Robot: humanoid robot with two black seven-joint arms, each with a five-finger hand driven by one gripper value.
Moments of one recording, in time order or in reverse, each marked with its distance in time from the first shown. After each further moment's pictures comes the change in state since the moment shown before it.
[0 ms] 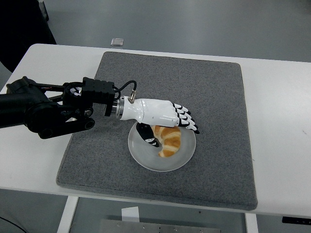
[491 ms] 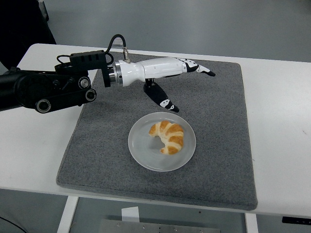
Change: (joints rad) left arm -0.070 0.040 -0.077 0.005 -0.494 -0.015 0.000; right arm 0.000 0.000 0.000 0.000 0.000 0.000 0.000
